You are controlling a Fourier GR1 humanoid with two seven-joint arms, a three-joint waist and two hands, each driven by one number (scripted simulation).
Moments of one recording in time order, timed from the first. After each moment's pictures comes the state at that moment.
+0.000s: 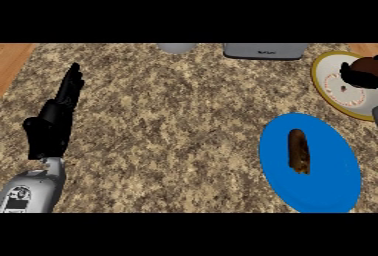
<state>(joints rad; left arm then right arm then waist) -0.23 0.25 -0.03 -1.64 -0.13 0.17 0.20 -0.79 -0.56 -0.26 -0.48 0.69 -0.71 0.05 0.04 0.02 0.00</state>
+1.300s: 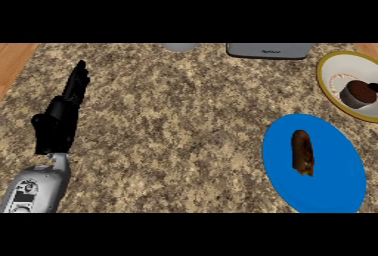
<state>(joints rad) -0.26 0.24 -0.03 -1.60 -0.13 0.15 0.17 -0.79 -0.68 -0.63 -0.24 0.33 -0.45 -0.44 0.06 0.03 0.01</state>
